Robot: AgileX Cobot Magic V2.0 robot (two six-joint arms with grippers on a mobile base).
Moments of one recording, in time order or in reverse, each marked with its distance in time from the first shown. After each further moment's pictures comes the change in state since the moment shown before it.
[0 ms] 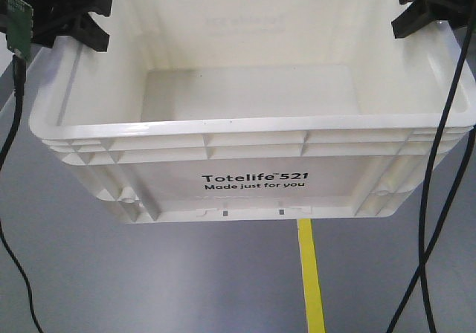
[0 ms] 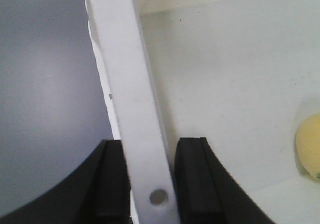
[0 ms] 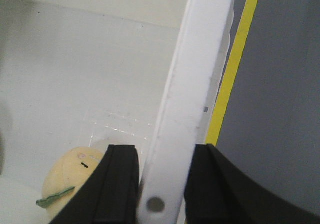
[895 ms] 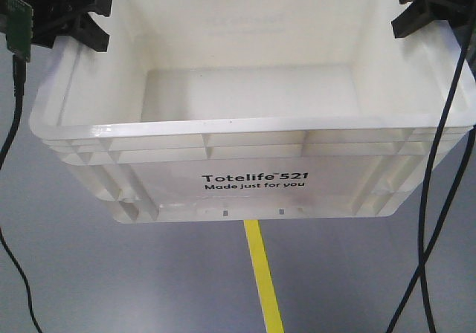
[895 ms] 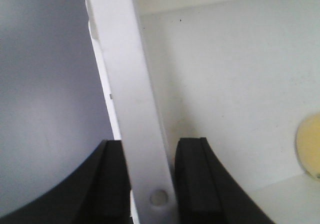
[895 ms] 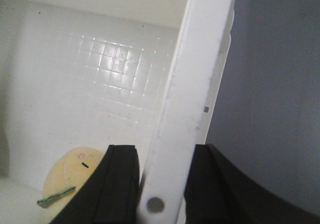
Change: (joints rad) left arm 0.000 0.000 0.000 0.001 0.000 0.000; right arm 0.000 0.000 0.000 0.002 0.000 0.000
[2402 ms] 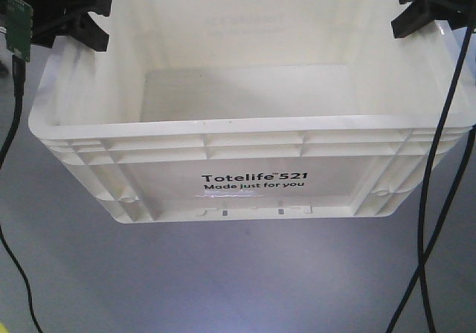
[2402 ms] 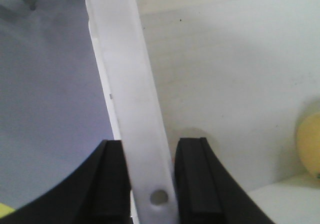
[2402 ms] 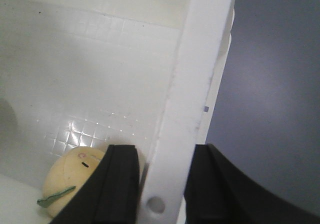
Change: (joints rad) left arm 0.000 0.000 0.000 0.001 -0.001 0.001; right arm 0.000 0.000 0.000 0.001 0.000 0.000
